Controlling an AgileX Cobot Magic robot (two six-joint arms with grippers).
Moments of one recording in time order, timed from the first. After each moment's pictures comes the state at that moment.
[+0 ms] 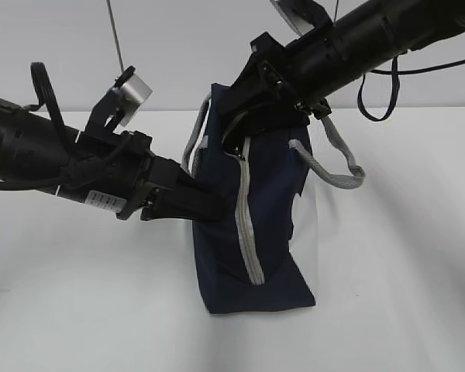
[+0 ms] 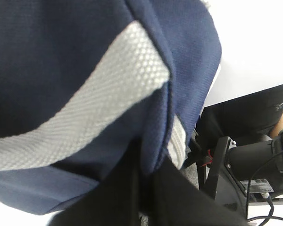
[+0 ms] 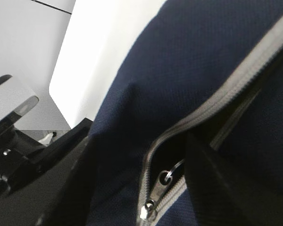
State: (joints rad) left arm -0.39 1.65 -0.91 -1.39 0.89 1.17; right arm 0.20 1.95 -1.58 0.99 1.14 -0.63
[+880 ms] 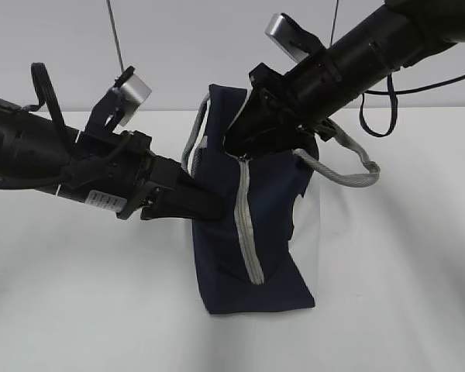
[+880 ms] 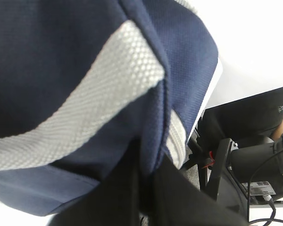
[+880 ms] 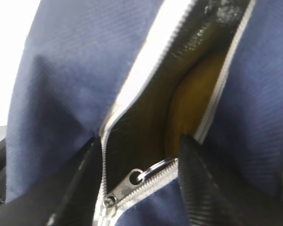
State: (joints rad) left arm -0.39 1.65 -0.91 -1.39 0.88 1.17; right arm 0.21 1.99 -1.59 0.88 1.14 -0.53
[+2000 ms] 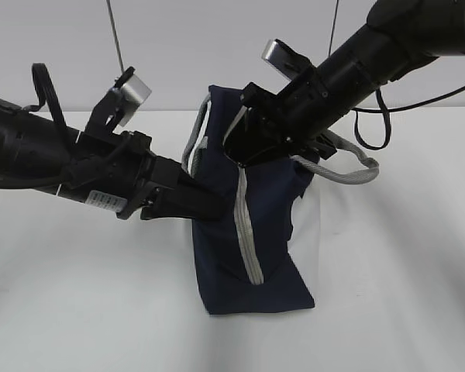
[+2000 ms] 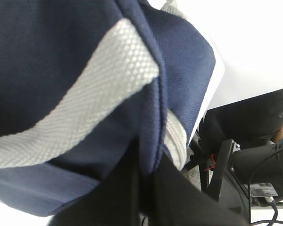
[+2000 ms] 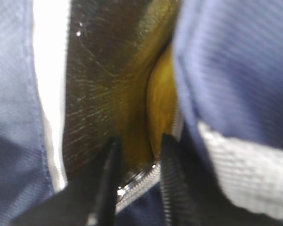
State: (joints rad) left arm -0.39 1.66 -0.91 -1.39 0.88 1.17; right arm 0.23 2.03 -1.59 0.81 1.11 -0.36
